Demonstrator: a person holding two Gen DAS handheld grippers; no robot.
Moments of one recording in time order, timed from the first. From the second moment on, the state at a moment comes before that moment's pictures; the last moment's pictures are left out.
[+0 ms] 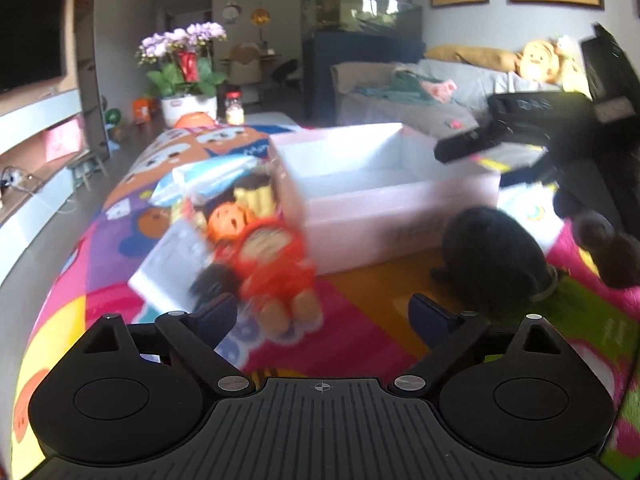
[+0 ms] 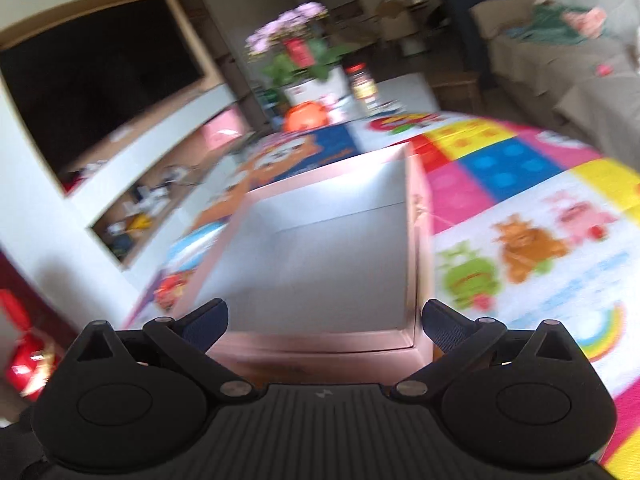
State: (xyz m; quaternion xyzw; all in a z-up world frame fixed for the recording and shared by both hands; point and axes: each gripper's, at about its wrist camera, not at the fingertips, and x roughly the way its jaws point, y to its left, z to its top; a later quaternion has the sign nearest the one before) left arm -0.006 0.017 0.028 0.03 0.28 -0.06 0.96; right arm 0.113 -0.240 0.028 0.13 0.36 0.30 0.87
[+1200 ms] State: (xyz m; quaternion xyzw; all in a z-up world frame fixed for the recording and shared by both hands) left arm 0.017 0.019 0.009 0.04 0.35 -0.17 0.92; right arm 0.020 -0.243 -0.012 0.07 0.30 0.26 0.91
